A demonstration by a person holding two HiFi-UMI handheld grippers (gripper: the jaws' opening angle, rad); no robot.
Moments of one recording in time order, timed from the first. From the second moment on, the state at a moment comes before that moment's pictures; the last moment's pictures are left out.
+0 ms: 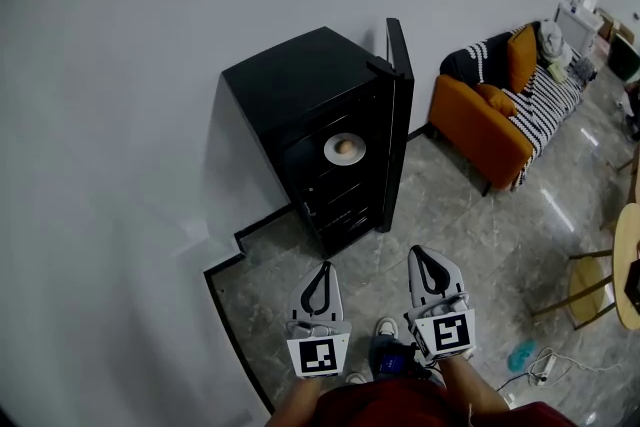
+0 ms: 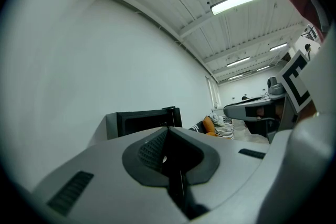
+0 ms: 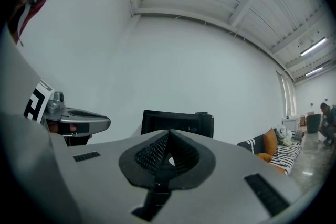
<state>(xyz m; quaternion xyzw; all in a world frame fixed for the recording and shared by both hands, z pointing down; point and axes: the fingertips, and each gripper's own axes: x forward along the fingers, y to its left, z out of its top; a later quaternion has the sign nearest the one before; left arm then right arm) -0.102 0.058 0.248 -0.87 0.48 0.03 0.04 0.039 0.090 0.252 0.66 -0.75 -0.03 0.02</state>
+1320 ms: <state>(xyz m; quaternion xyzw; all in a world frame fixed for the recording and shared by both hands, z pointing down) 0.003 -0.062 0.254 -0.86 0.51 0.01 0.03 0.148 -0.041 0.263 0.64 -0.77 -0.02 0.00</state>
